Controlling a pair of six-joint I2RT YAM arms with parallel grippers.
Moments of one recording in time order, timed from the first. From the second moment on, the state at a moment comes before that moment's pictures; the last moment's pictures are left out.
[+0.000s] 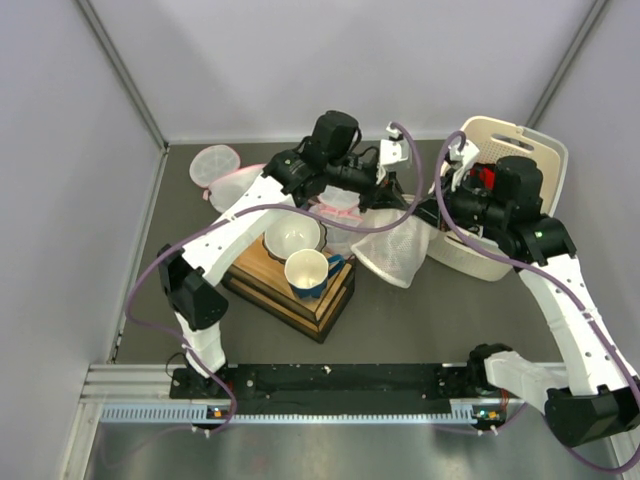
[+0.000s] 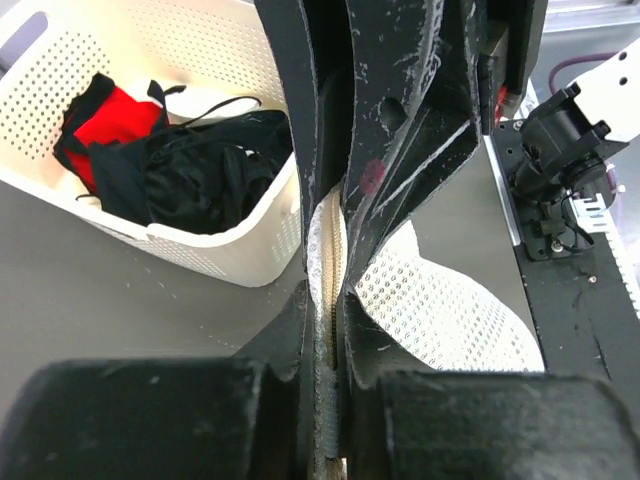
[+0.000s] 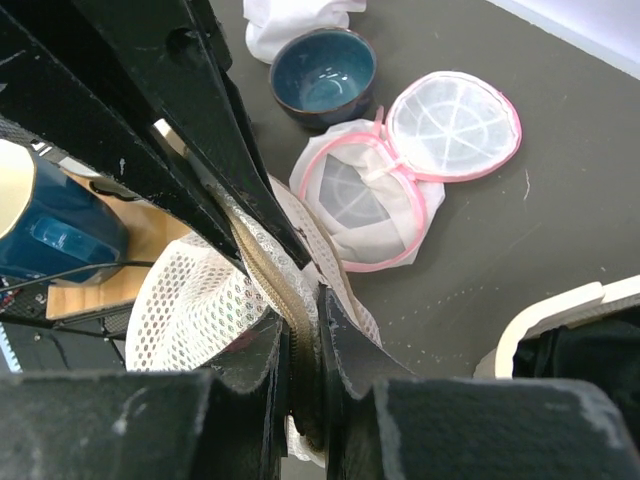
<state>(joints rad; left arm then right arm) -0.75 1.83 1.98 -0.61 0.84 0.40 0.24 1.03 1.20 -0.56 -0.64 -0.06</state>
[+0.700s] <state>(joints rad) -0.69 1.71 1.80 -0.49 0.78 0.32 0.24 0.86 1.27 -0.57 -0.38 0.04</state>
